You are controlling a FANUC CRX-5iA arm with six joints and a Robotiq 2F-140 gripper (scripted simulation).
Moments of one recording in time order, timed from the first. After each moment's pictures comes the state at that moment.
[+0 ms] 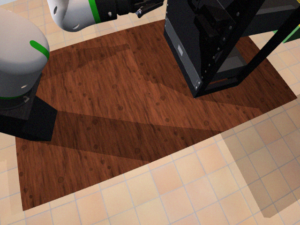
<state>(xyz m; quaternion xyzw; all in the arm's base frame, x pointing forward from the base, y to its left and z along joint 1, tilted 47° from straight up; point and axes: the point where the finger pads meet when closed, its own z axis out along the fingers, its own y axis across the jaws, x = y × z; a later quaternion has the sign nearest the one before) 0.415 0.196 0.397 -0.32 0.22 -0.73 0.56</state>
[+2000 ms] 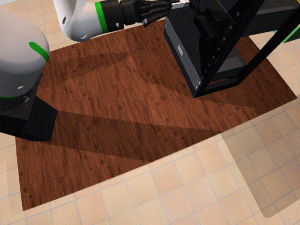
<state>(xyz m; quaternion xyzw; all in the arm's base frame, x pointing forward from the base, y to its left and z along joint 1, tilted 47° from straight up) 0.437 0.166 0.396 -0.32 0.22 -0.73 0.56</state>
